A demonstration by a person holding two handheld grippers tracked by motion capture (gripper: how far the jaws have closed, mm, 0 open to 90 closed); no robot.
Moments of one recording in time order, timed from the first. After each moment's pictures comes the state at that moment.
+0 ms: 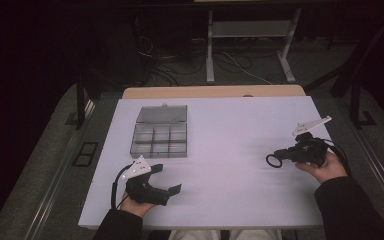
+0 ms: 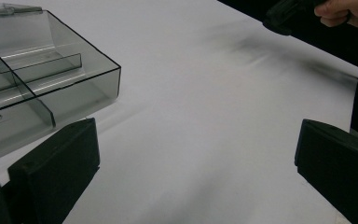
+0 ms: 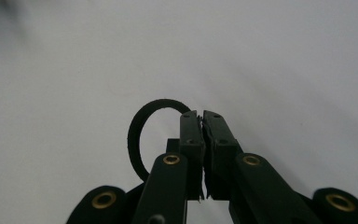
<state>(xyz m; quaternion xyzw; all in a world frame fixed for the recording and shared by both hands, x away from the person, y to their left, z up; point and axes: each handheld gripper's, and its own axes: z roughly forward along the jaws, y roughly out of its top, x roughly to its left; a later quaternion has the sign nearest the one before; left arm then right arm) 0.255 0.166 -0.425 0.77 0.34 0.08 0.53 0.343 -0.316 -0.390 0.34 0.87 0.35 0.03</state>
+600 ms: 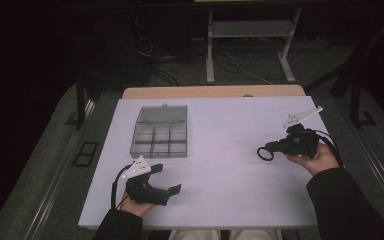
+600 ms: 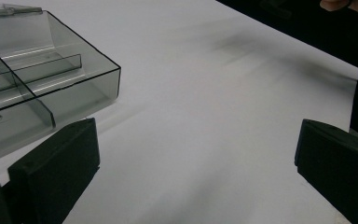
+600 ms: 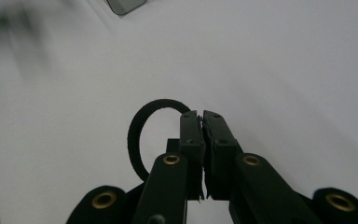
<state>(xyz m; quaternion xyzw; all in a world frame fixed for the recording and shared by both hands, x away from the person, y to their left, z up) 0.255 0.166 -0.425 0.77 0.34 0.08 0.53 0.352 -0.289 -0.363 0.31 0.88 0.37 0.04</state>
